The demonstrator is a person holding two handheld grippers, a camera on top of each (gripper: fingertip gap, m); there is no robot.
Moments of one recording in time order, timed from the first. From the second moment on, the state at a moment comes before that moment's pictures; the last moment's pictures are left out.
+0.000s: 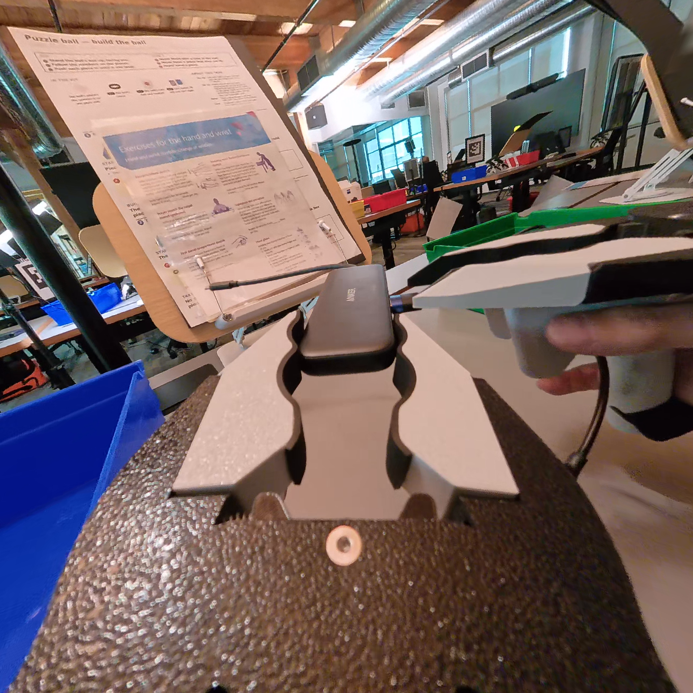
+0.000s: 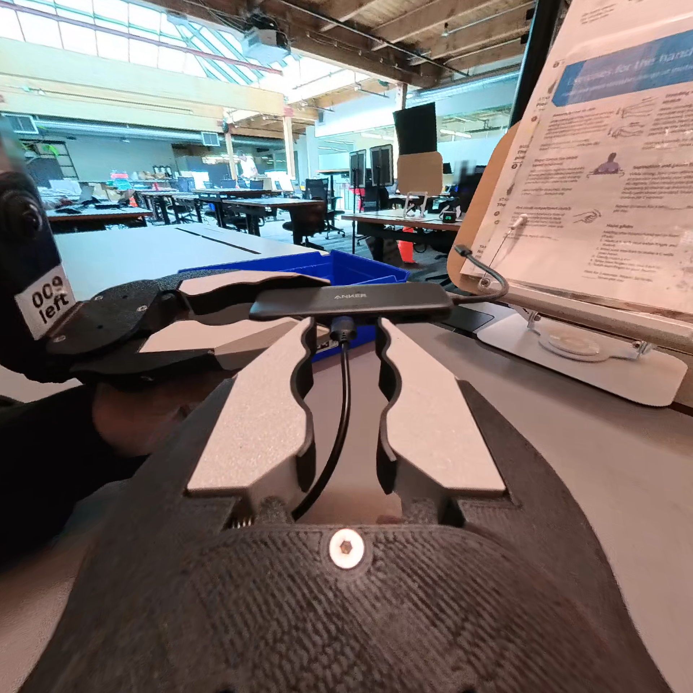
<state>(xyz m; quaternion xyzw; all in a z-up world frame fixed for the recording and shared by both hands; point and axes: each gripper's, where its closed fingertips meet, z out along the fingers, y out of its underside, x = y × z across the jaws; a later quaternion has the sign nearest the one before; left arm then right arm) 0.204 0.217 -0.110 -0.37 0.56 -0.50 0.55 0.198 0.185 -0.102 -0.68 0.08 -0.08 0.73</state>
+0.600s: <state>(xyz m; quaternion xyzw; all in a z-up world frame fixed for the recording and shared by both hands) 0.204 0.233 -0.105 -0.41 0.52 -0.45 0.59 0.198 0.169 -0.106 -0.69 0.08 -0.10 0.71</state>
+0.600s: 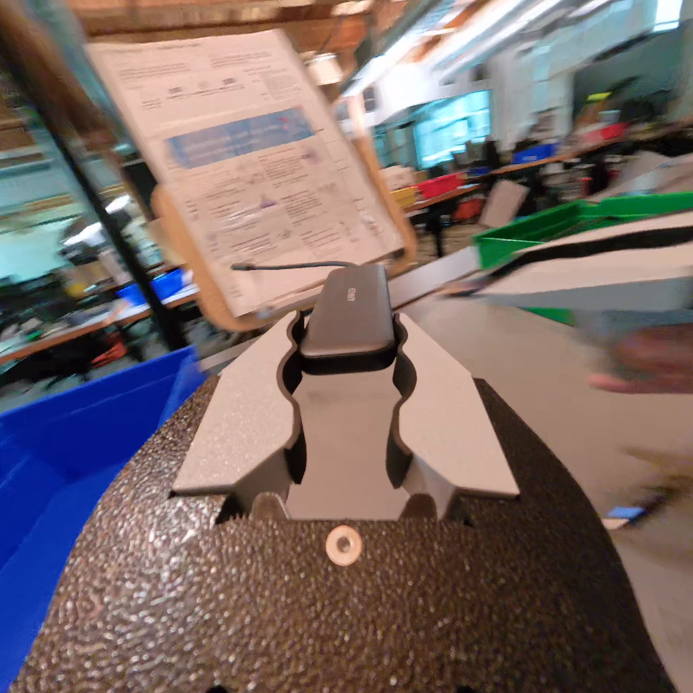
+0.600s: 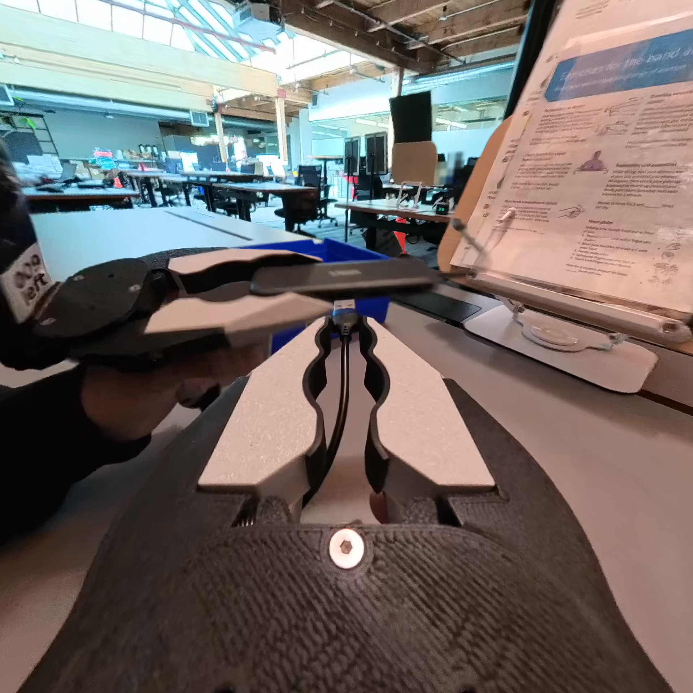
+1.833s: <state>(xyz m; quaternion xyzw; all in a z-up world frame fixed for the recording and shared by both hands) 0.171 0.146 -0.093 -0.23 0.57 -0.71 0.34 0.228 0.044 -0.070 -0.73 0.04 0.10 0.67</state>
